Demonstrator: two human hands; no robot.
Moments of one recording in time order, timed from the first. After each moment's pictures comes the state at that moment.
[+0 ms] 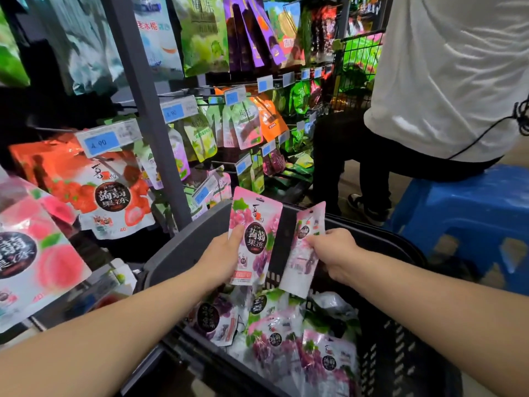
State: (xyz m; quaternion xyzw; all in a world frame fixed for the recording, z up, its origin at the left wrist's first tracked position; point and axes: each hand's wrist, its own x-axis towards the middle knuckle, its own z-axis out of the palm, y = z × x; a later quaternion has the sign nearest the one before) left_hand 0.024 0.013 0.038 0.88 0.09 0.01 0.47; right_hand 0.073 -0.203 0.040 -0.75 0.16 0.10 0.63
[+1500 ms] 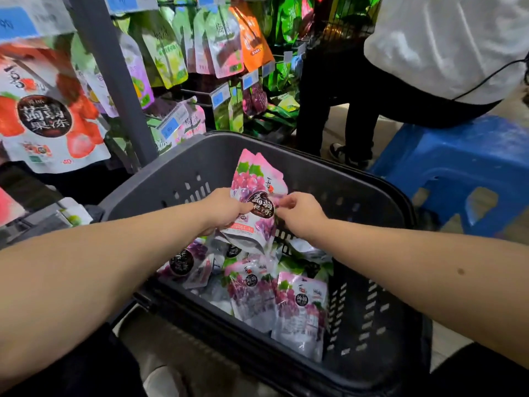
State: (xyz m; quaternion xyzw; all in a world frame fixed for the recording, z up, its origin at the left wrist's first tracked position) left_hand 0.054 -0.011 -0.001 0.83 0.12 -0.17 0.52; right_hand 0.086 -0.201 -0.038 -0.89 0.01 0.07 0.45
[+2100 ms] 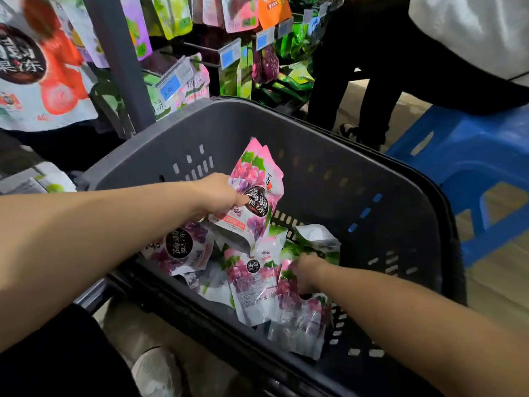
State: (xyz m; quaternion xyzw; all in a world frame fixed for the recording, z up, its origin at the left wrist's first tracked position) left_hand 0.064 0.019 -0.026 0.84 0.12 -0.24 0.47; right_hand 0.045 -0.220 -0.159 -0.88 -0.20 0.38 -0.20
